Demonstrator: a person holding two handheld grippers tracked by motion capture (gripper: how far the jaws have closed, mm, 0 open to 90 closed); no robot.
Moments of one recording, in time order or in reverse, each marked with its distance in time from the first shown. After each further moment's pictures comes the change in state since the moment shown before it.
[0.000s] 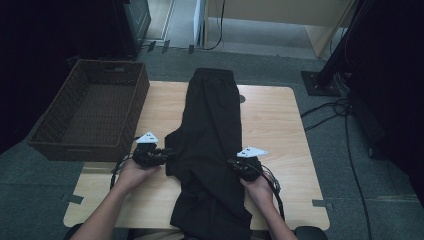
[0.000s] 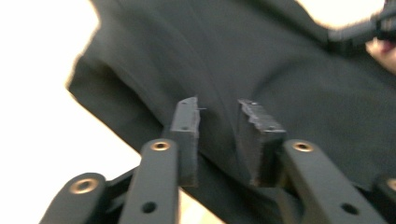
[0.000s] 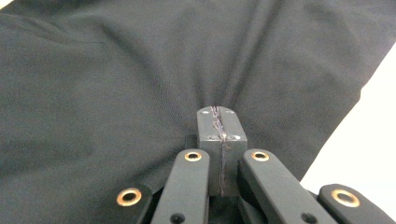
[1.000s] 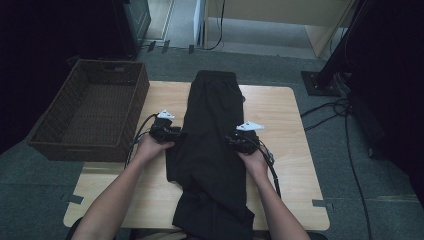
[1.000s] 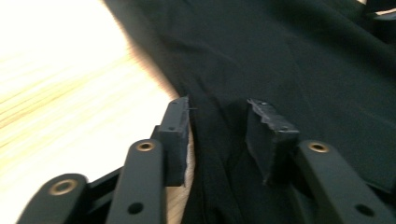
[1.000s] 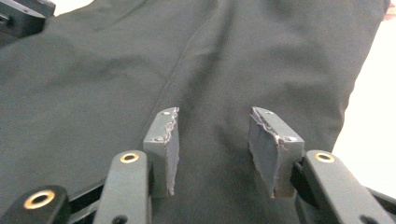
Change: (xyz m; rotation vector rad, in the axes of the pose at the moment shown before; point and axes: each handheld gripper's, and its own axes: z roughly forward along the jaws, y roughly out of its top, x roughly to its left) left arm 0.040 0.052 0.075 0.093 0.083 0.032; right arm -0.051 0.057 0.047 -0.078 -0.129 0.000
